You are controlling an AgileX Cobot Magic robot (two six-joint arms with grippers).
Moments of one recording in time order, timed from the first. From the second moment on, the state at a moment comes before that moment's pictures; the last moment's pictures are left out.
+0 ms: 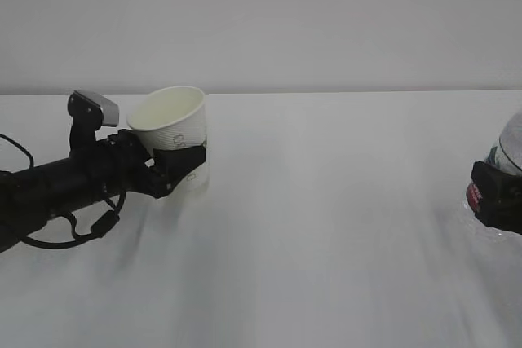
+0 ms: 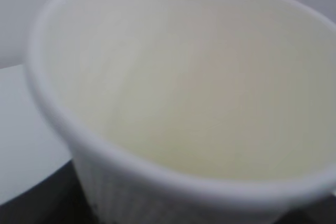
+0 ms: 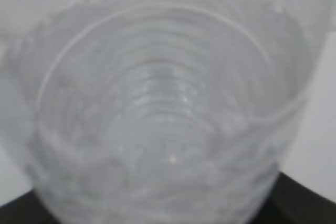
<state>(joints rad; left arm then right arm) -0.21 2.13 -0.77 0.68 -1.15 -0.39 0.04 1.65 -0.19 -0.03 -1.07 0.05</state>
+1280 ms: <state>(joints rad) -0.64 2.16 -0.98 0.72 -1.02 -0.49 0.04 1.65 -0.19 -0.03 -1.07 0.06</state>
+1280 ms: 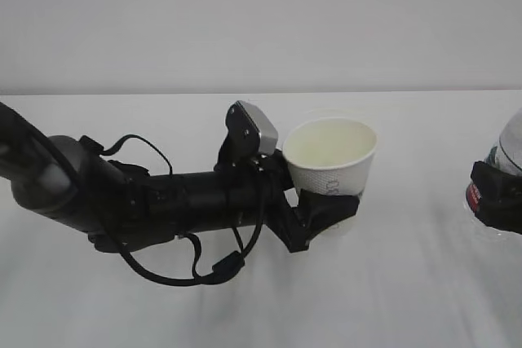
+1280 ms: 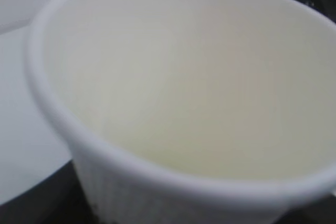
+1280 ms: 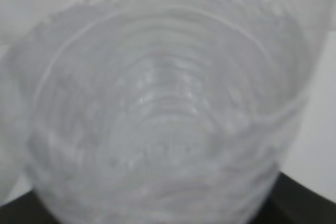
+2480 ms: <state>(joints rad) -0.72 2.17 -0.98 0.73 -0.97 -0.56 0.04 1.28 -0.28 -0.11 -0.44 0.00</state>
